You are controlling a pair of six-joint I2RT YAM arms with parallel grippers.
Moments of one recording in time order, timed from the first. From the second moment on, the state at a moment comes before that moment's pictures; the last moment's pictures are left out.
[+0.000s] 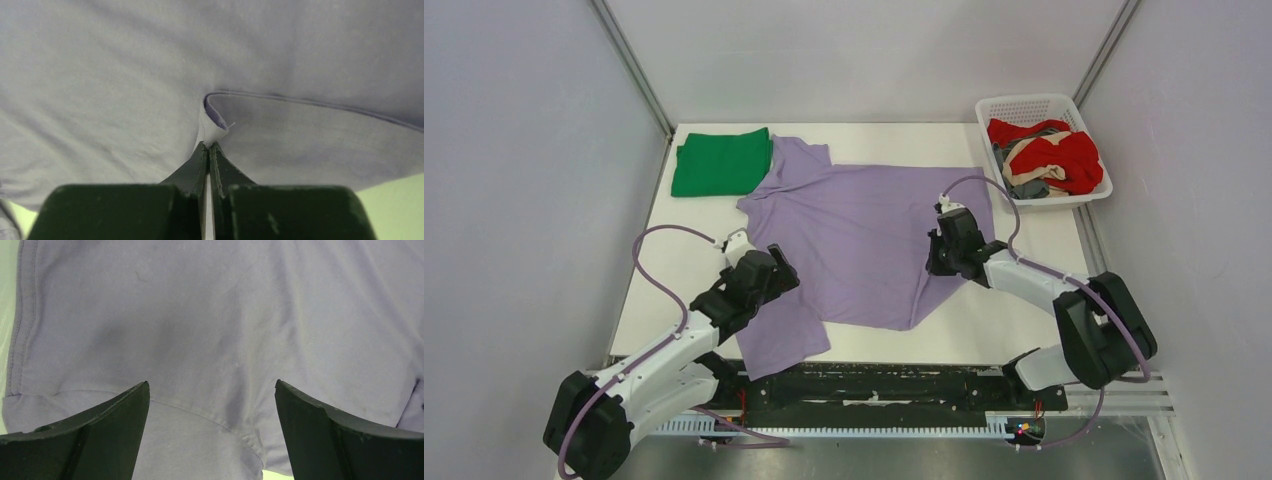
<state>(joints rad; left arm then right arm) -0.56 0.88 0.42 -0.30 -0.41 -0.86 0.46 1.45 0.70 -0.15 0.02 0.40</state>
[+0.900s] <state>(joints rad) -0.56 0.88 0.42 -0.34 -0.41 -0.87 0.46 0.92 0.46 -0.81 0.35 0.61</state>
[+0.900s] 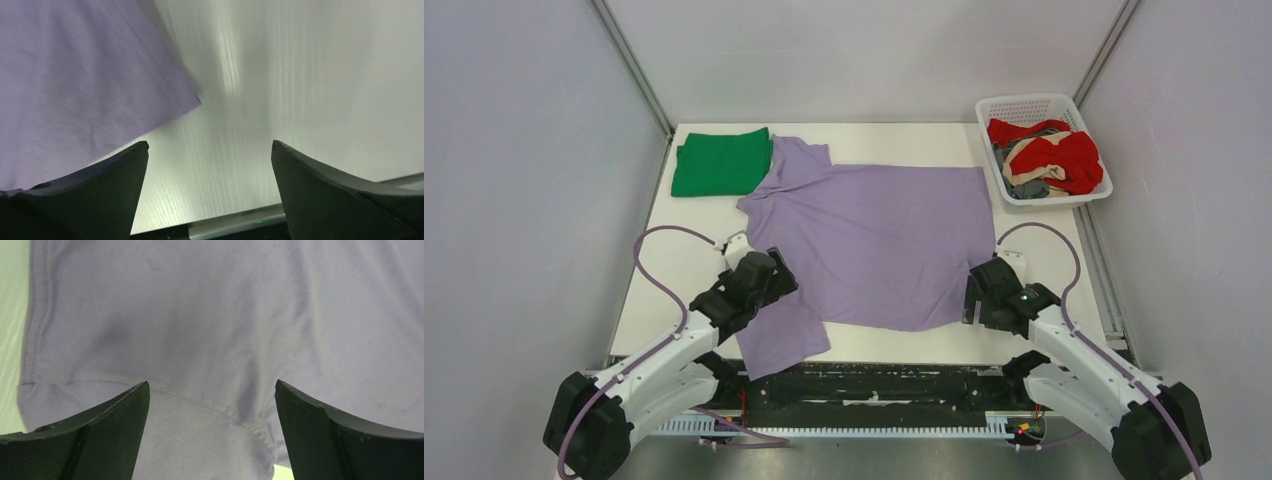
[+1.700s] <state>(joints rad) -0.70 0.81 0.54 -1.01 -0.08 -1.06 0.46 0.87 0.30 -0.19 0.10 0.45</state>
